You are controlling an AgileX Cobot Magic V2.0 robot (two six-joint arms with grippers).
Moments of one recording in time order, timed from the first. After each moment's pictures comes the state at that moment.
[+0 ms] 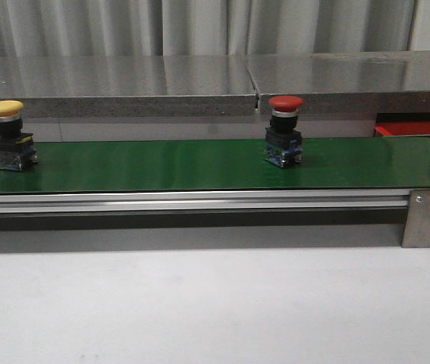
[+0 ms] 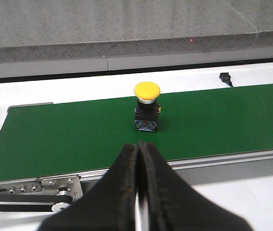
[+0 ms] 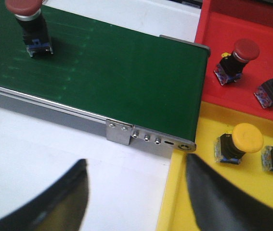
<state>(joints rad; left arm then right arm) -0.07 0.51 -0.50 -0.20 0.41 0.20 -0.03 0.84 -0.69 0.22 0.59 -0.37</state>
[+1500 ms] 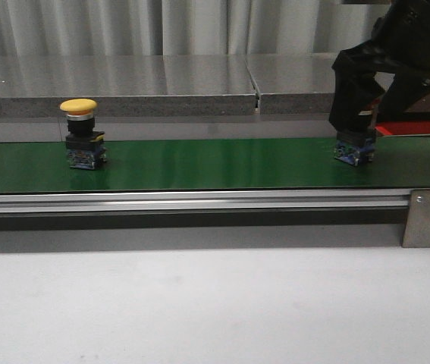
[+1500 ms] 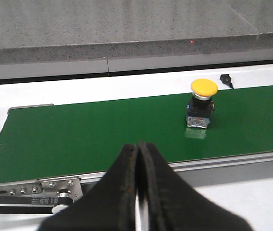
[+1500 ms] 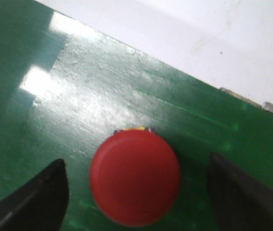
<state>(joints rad) -0.07 0.51 -0.50 -0.20 0.40 0.20 0.12 1.75 -1.33 0.25 0.68 -0.40</state>
